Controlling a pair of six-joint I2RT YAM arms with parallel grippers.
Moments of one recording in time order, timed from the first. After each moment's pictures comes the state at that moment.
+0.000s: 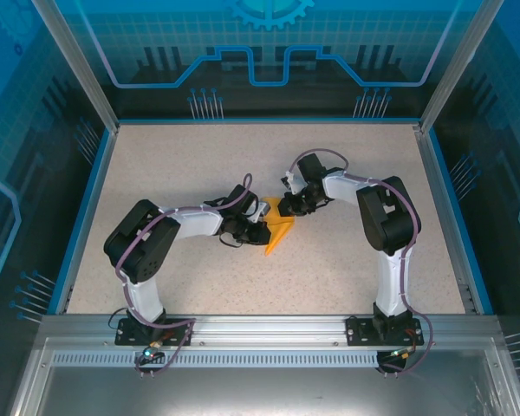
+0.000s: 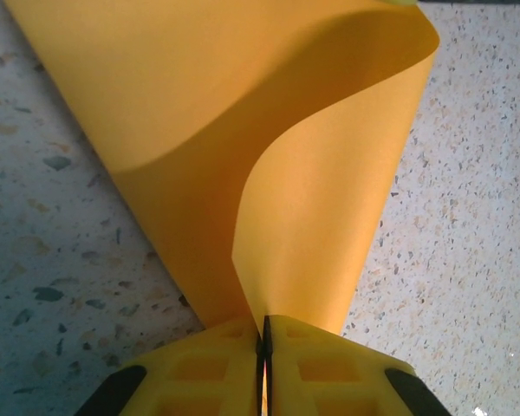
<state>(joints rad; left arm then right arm) -0.58 1.83 0.96 -0.21 0.47 -0.45 0.40 2.07 1.33 -0.52 -0.55 0.18</state>
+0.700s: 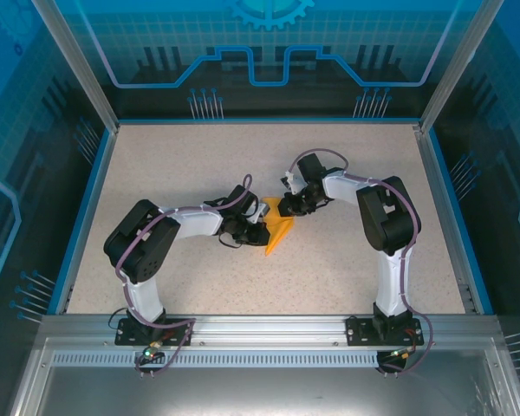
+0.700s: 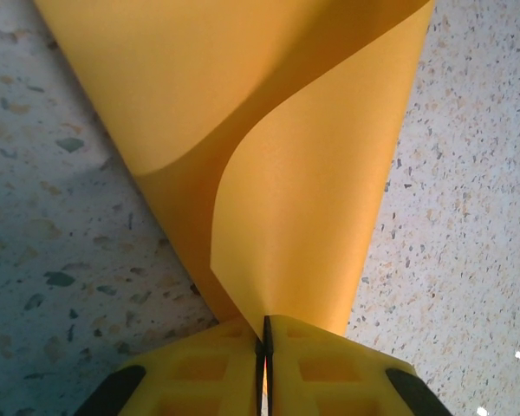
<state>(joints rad) -0.58 1.83 0.96 -0.23 0.46 -0.45 0.40 2.07 1.33 -0.52 -0.54 0.17</state>
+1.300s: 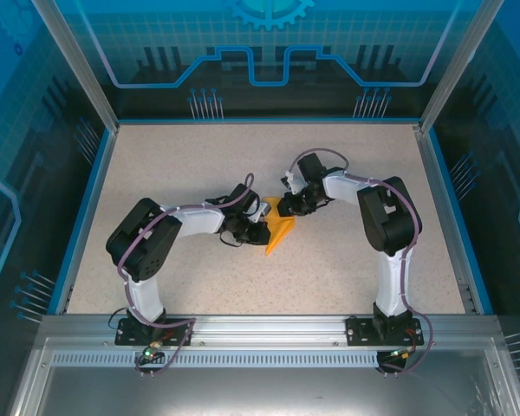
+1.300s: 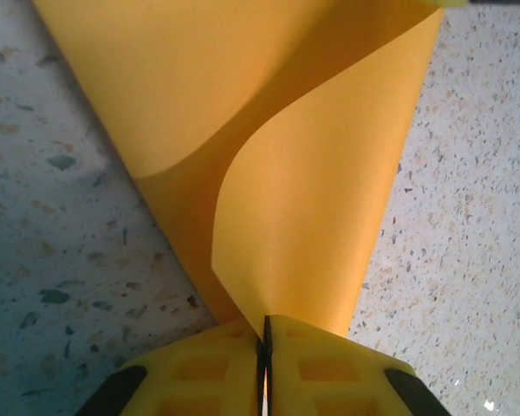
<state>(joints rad) -0.58 1.85 0.99 -0.26 0.46 -0.42 0.40 2.06 1.33 -0.53 -0.55 0.17</state>
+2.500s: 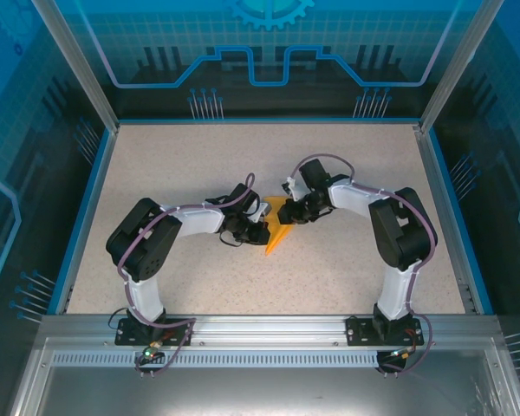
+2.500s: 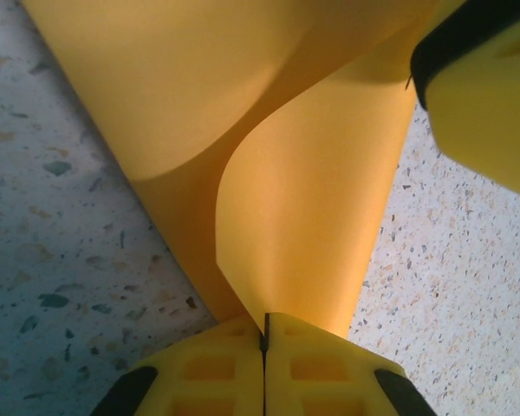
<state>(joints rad) -0.58 1.85 0.99 -0.27 0.46 -0.40 0.43 1.89 1.18 -0.51 -0.60 0.24</state>
